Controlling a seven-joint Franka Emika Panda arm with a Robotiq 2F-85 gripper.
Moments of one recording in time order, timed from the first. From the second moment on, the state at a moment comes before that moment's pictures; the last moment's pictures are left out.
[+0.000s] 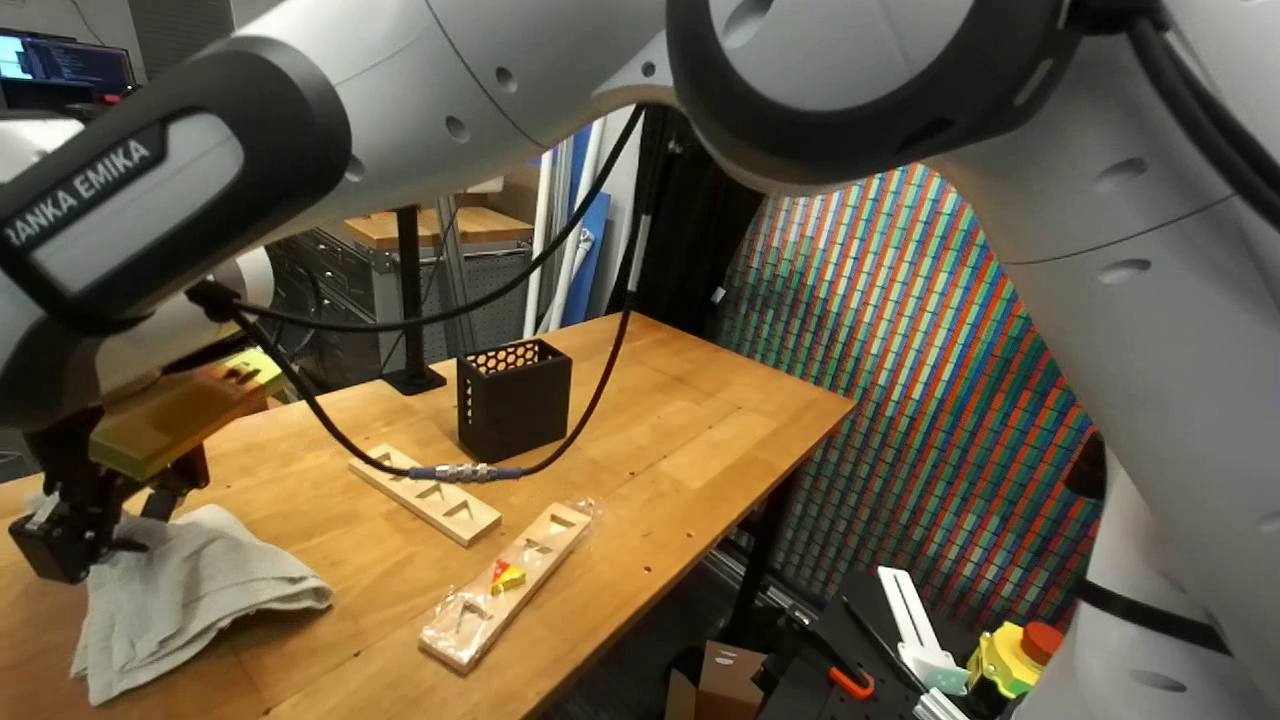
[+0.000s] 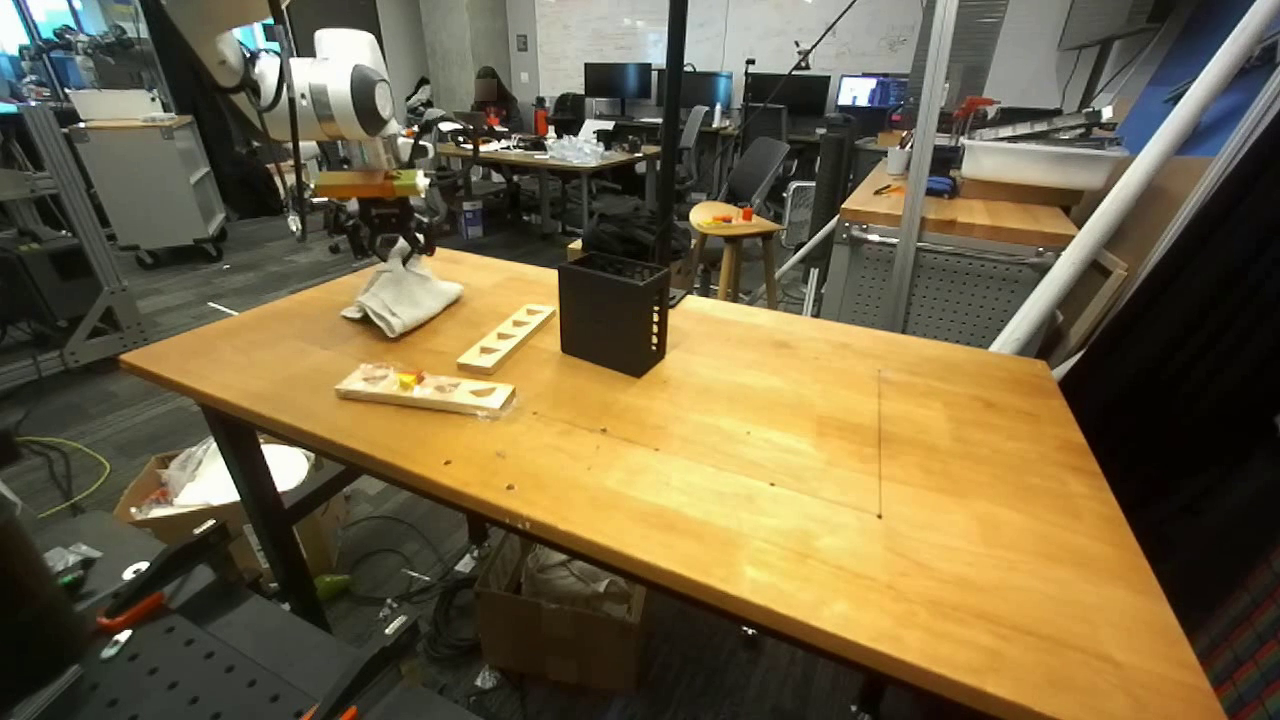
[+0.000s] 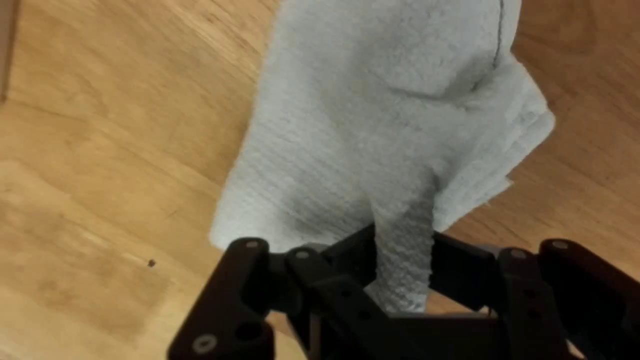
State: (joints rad) arm 0.36 0.76 0.18 -1.42 -0.21 2.24 -0.01
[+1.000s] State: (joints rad) arm 0.18 0.46 0.13 -1.43 -0.21 1.88 -0.20
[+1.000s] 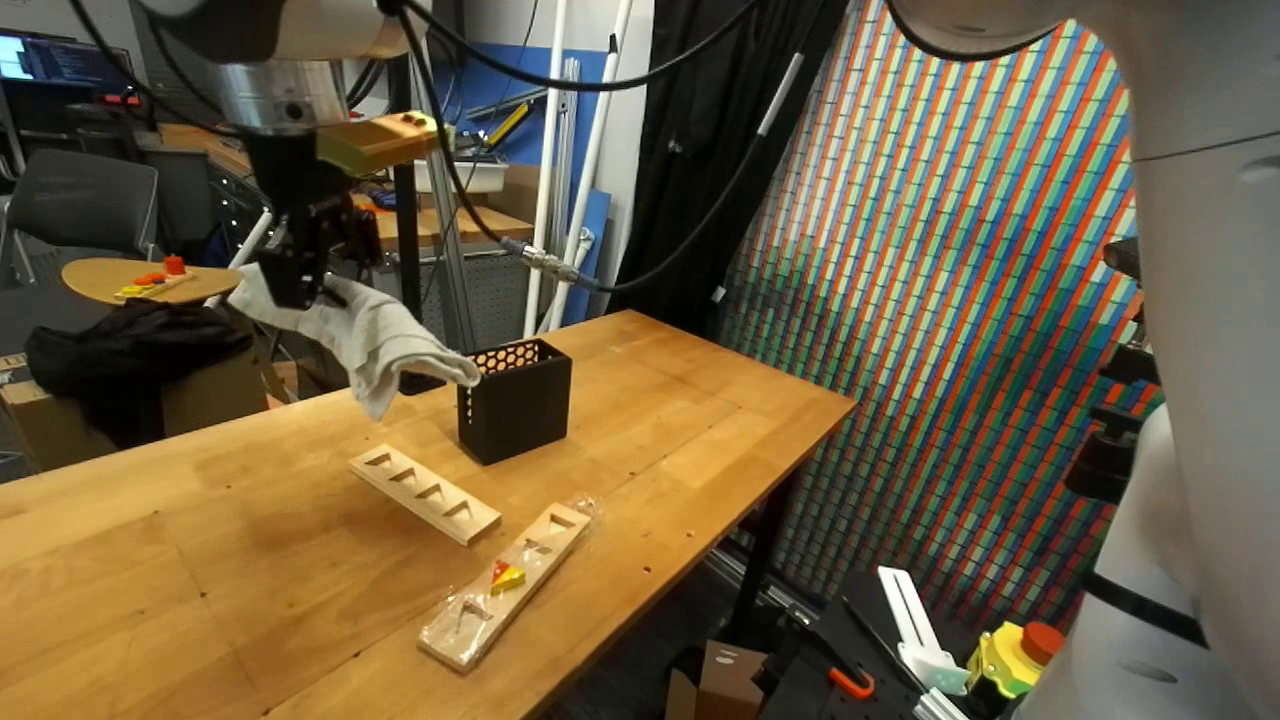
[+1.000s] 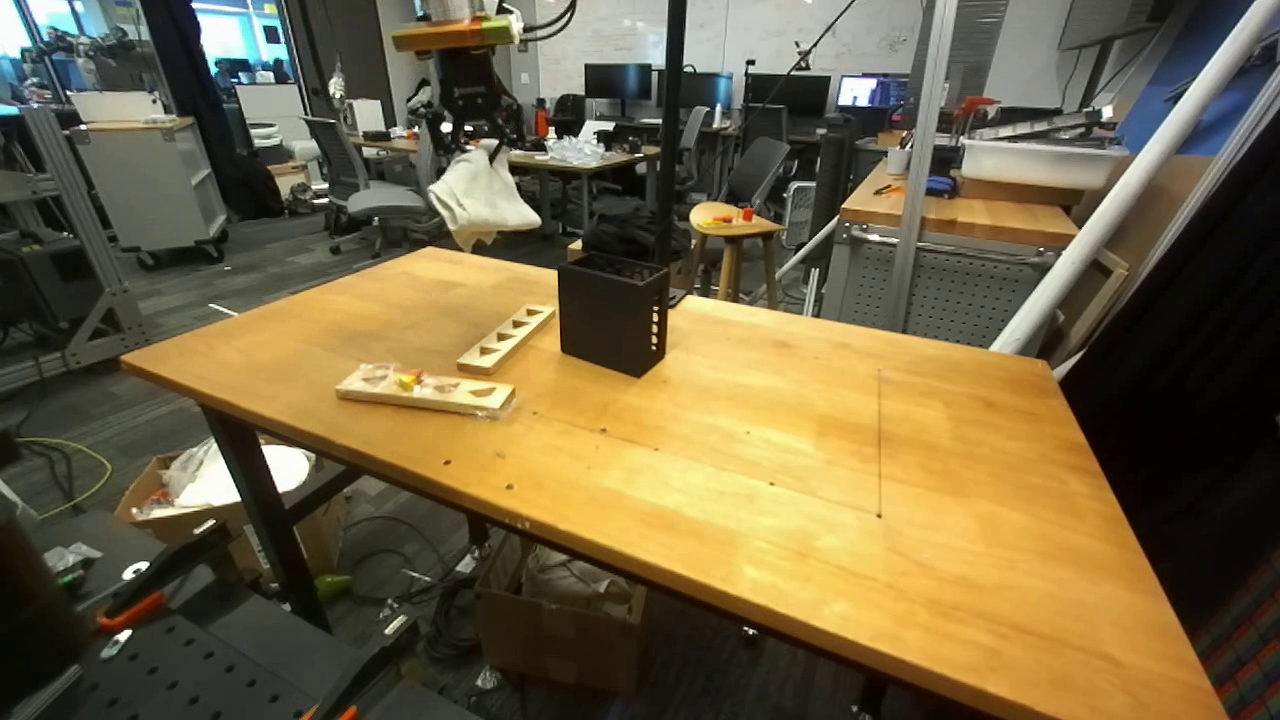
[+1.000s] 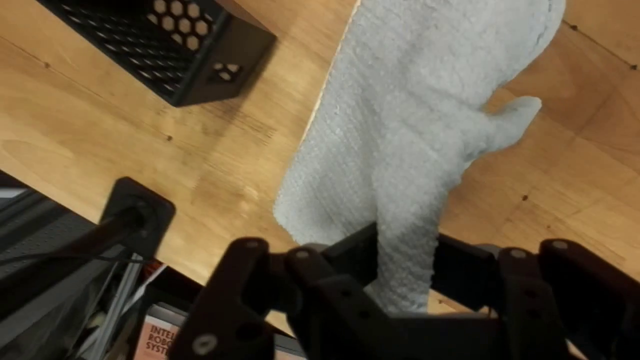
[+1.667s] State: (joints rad) arm 0.02 0.39 0.06 -1.48 -0.21 1.84 -0.30
